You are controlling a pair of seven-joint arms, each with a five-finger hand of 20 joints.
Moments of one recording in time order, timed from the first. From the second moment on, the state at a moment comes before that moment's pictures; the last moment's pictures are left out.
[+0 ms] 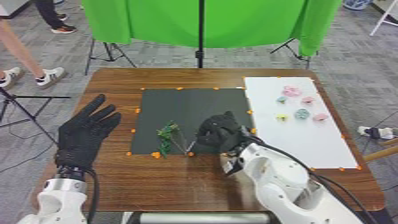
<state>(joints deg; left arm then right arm) 126.5 -64.3 -95.7 -126.4 35.1 8.1 12.7 -88.7 -58.9 55.8 -114.2 -135.5 -11.5 12.4</state>
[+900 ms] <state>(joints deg) 126.1 -64.4 -95.6 -126.4 35.2 8.1 11.7 -76.8 -58.1 39.9 -107.3 -143.1 -9.2 30.7</state>
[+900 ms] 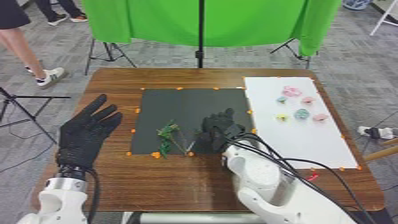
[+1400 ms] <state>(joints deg) 125.9 -64.5 -95.4 -126.4 35.2 8.1 11.6 -70.9 -57.8 33.8 -104.5 -139.9 -5.6 40.1</state>
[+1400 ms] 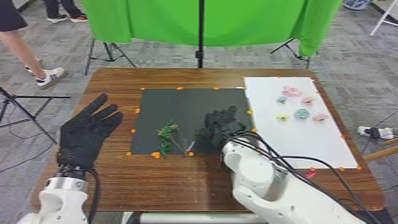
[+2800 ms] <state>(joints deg) 124.9 -64.3 -95.1 -124.3 34.2 8.1 13.2 -78.4 -42.4 52.9 -107.8 -123.5 1.6 55.7</state>
